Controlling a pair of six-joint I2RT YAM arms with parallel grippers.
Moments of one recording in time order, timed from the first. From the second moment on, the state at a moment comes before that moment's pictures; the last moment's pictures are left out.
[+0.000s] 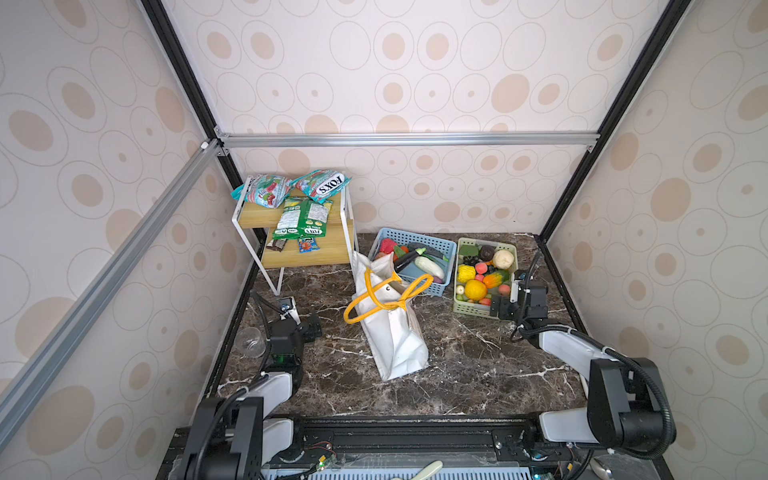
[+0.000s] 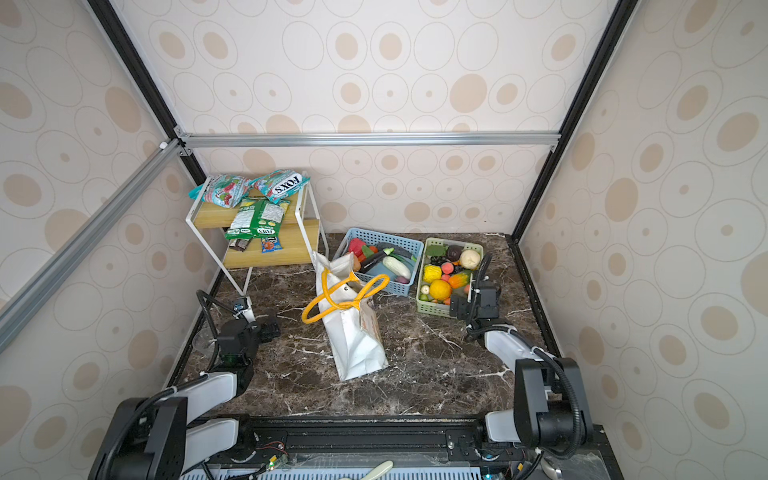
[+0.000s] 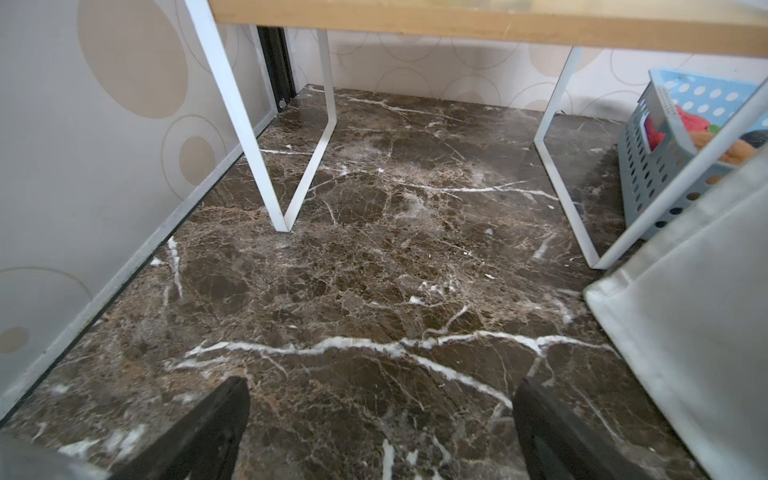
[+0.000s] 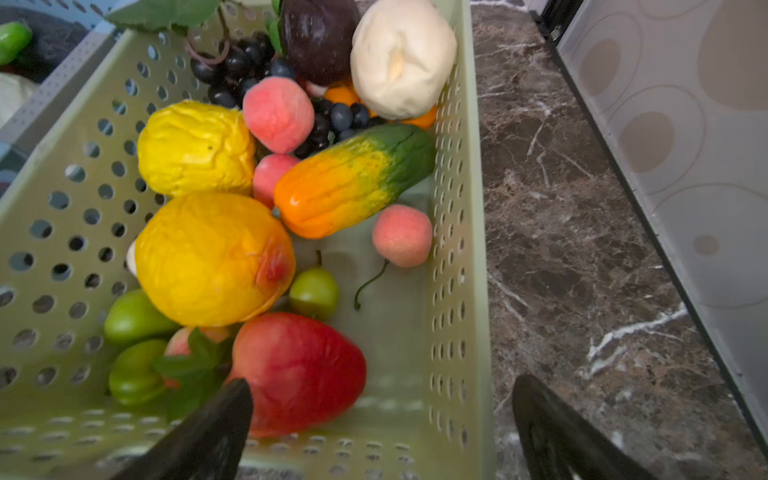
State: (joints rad) left arm 0.02 1.26 0.19 0.72 -0.17 -0.09; right arm 0.03 1.40 0.63 0.12 0.16 0.05
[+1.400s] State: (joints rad) left arm -0.01 1.57 0.19 1.27 -0.18 0.00; right arm 0.03 1.52 0.40 0.79 0.02 0.01
